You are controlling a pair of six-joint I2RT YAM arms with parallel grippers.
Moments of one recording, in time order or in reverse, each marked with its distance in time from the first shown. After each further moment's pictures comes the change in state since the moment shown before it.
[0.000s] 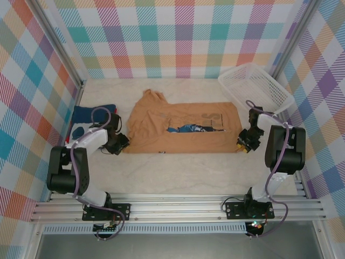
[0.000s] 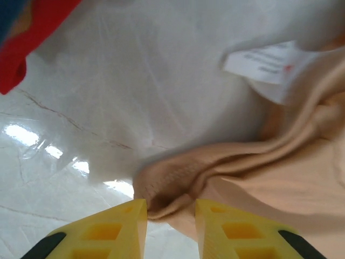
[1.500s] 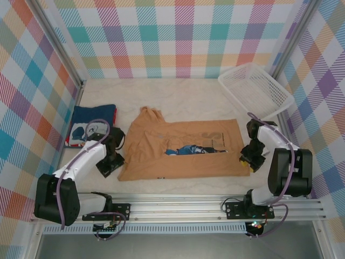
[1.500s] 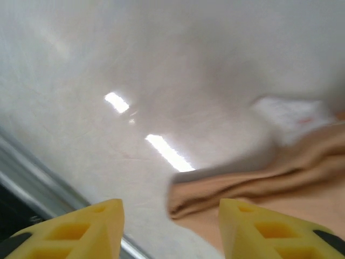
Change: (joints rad) left arm -0.162 -0.306 -0.044 -0.488 -0.245 -0.229; right arm 0.066 -0.308 -0.174 -0.301 0.164 0.154
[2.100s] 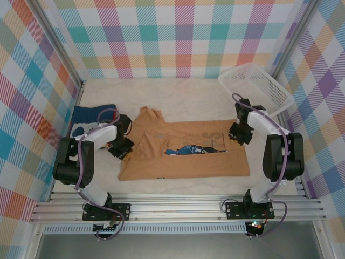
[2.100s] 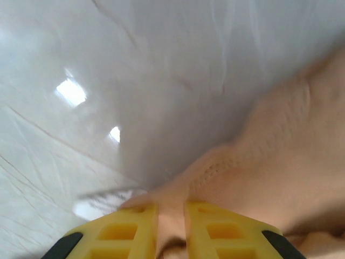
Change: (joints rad) left arm 0.066 0.394 0.134 0.282 0.121 0.015; right arm 0.130 0.225 0.273 0.237 -0.053 -0.148
